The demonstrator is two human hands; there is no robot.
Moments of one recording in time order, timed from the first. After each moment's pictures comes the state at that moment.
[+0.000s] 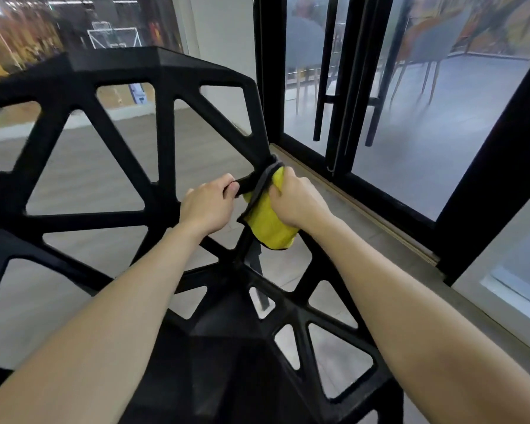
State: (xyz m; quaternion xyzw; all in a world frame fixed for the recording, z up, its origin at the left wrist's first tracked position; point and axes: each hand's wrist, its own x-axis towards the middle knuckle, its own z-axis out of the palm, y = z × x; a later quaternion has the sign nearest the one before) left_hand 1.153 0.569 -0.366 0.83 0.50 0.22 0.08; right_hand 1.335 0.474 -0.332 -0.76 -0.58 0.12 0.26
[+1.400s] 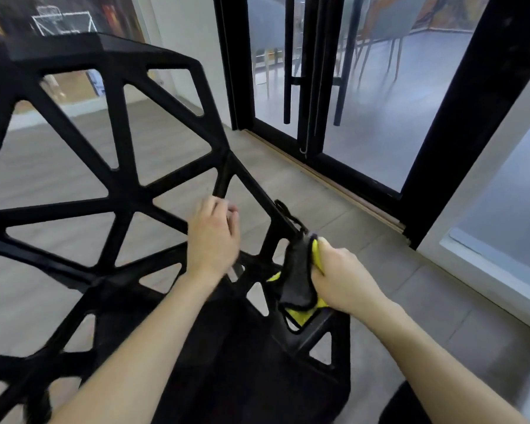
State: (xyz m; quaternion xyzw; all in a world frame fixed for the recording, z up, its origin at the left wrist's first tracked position) left_hand 1.175 0.458 -0.424 0.83 0.43 0.35 0.07; right_hand 1.357 0.269 -0.395 -0.79 -0.54 0.16 0.22
